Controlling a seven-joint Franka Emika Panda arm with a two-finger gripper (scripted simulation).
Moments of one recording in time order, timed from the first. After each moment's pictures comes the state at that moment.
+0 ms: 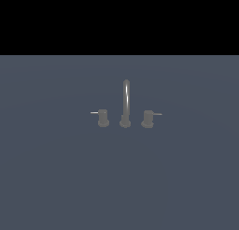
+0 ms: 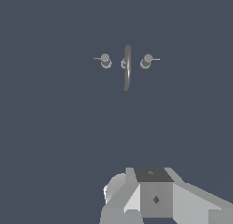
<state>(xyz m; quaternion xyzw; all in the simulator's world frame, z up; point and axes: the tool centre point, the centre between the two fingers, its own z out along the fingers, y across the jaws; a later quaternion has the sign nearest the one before) -0.250 -0.007 0.506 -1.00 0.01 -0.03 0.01</state>
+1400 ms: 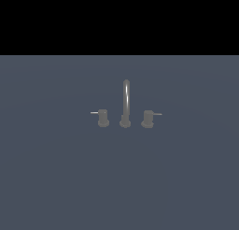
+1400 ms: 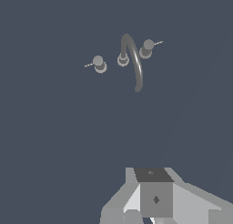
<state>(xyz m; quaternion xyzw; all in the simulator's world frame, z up) -0.204 0.057 0.416 -0.98 0.17 -0.02 0.01</state>
